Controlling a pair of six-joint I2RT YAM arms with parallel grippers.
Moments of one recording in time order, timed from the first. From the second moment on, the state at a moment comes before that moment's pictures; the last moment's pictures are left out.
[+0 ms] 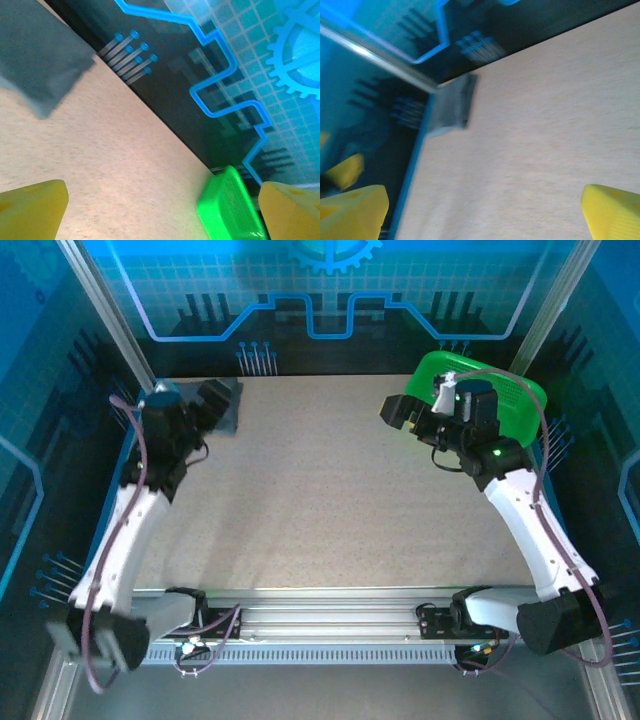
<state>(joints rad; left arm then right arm) -0.13 1.07 1.12 -0.42 -0.11 -0.97 0.25 1.20 1.31 -0.57 -0.29 0.62</state>
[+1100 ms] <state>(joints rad) 0.01 1.54 0.23 0.95 -0.20 -0.21 0.06 1.44 0.43 0.53 0.07 -0.01</state>
